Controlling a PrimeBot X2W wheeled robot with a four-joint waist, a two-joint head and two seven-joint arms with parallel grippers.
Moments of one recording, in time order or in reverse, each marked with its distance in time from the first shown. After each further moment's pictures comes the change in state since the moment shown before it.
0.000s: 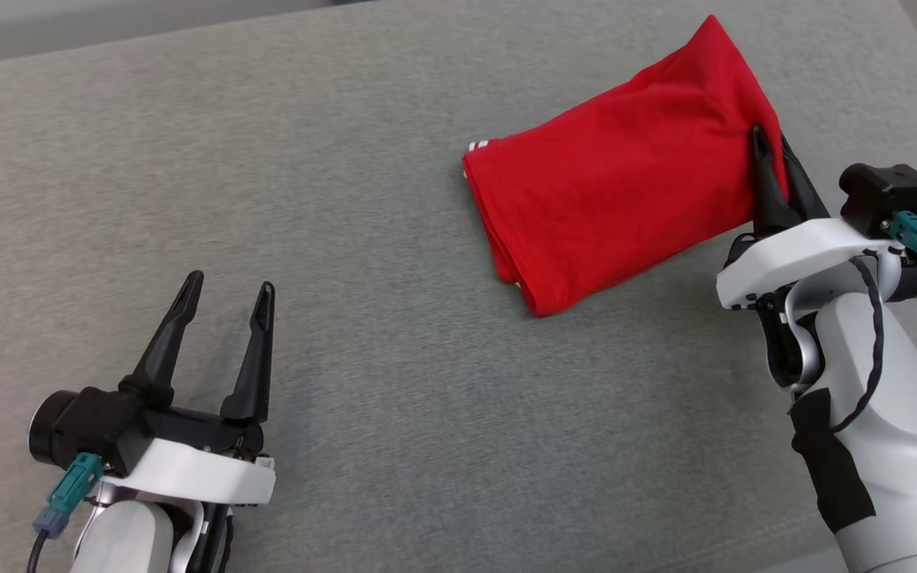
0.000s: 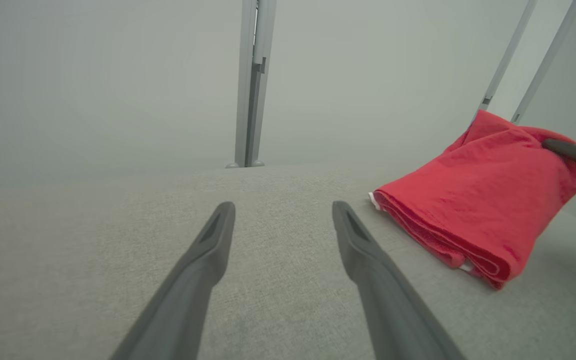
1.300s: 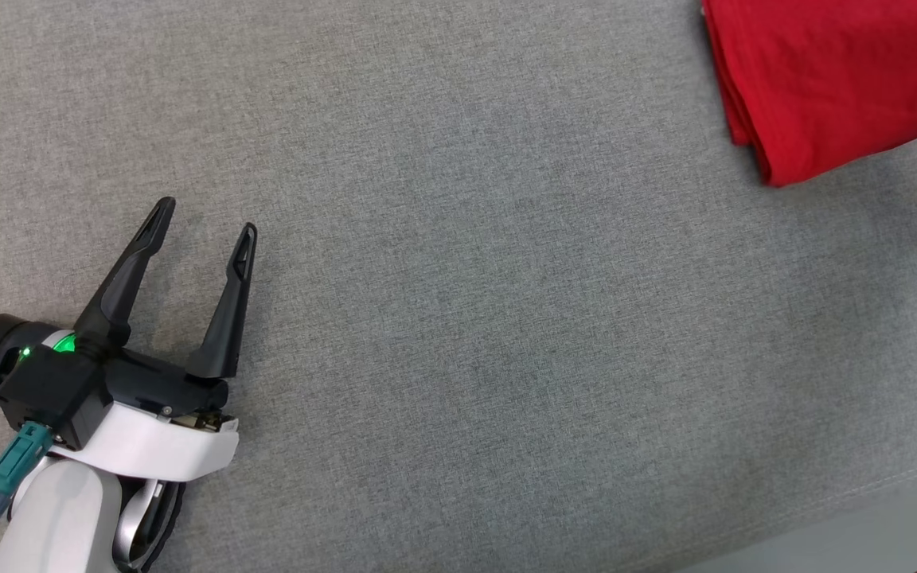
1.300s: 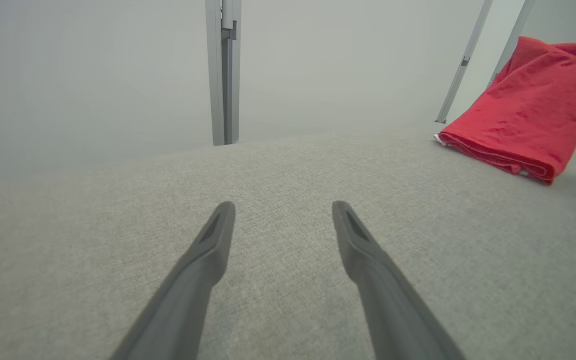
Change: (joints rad) left arm -0.073 0.156 -0.055 -0.154 -0.002 0.001 0.034; right arm -0.107 -0.101 -0.420 -0.164 -0.309 0.000 0.000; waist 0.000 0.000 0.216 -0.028
